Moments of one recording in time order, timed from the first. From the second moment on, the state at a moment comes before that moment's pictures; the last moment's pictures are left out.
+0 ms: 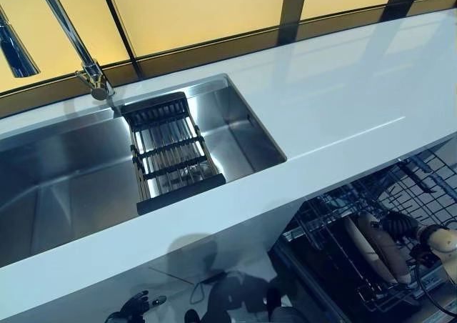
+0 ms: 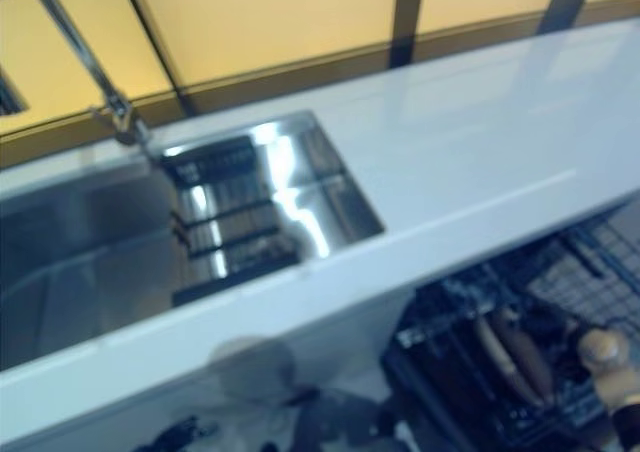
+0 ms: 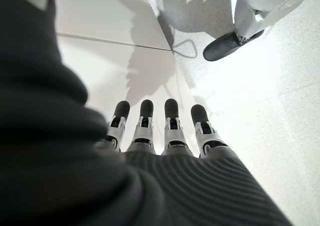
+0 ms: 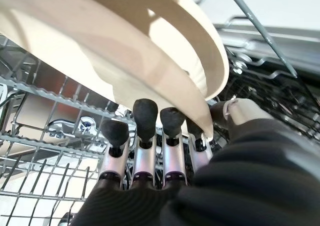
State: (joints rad) left arm 0.06 0.35 -0.11 1.11 -0.15 -0.07 -0.11; right arm -0.09 -0.94 0.09 0.61 -0.15 -0.04 0.43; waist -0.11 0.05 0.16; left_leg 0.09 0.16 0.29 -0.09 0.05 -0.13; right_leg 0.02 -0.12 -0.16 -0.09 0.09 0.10
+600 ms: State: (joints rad) left arm 0.05 0.35 -0.11 1.10 -0.15 -0.07 -0.12; right arm -0.10 -0.91 0.10 0.66 -0.19 -0.04 0.40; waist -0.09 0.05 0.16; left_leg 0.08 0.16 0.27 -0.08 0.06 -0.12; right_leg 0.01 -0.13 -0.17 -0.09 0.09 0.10
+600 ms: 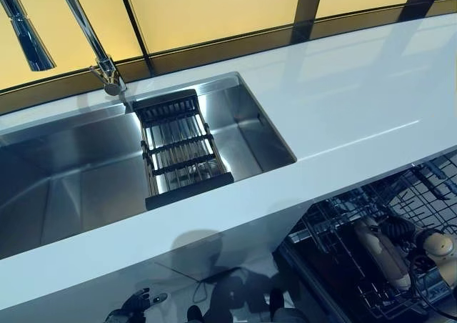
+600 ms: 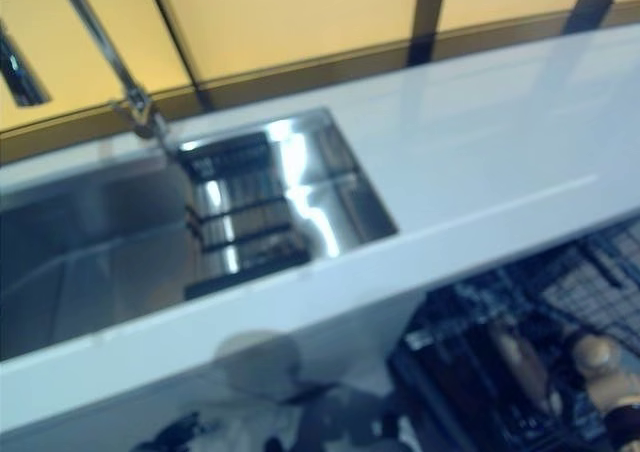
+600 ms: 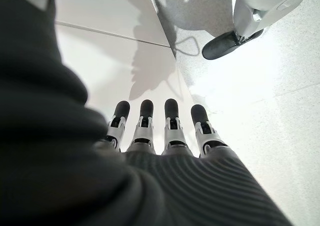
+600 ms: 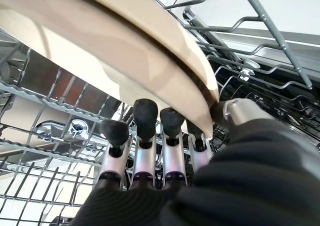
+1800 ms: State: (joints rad) left arm -0.03 0.39 -0.08 1.24 -0.05 0.16 0.03; right arm -0.12 -1.20 -0.11 0.60 0.00 0.12 0.52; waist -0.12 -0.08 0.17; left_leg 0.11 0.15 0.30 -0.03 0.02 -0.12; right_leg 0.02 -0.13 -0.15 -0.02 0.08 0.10
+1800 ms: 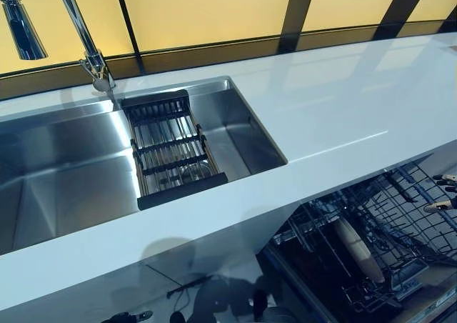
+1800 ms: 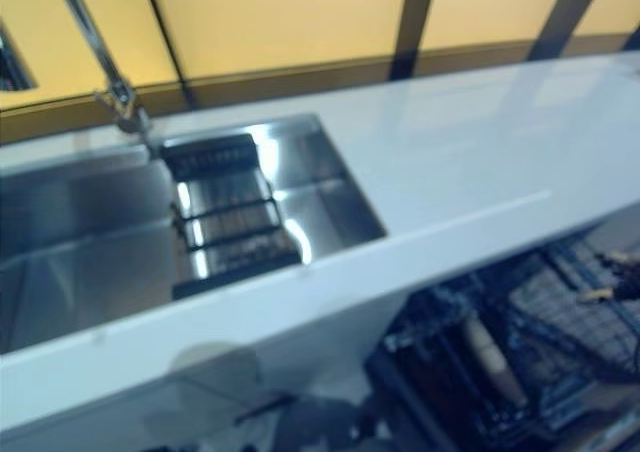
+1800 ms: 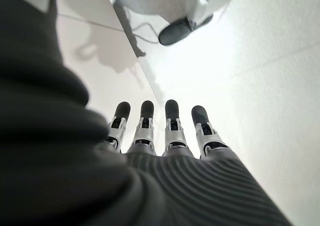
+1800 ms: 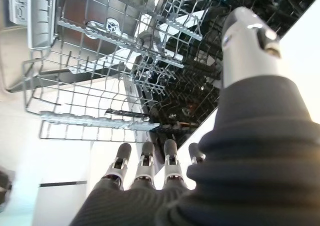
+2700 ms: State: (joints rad) left arm -0.18 0.59 -0.06 1.23 -0.11 0.25 0.11; right arm -0.08 -1.10 -0.15 0.84 0.06 0.13 0.47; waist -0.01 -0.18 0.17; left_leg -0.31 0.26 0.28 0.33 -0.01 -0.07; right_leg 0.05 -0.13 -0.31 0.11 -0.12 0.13
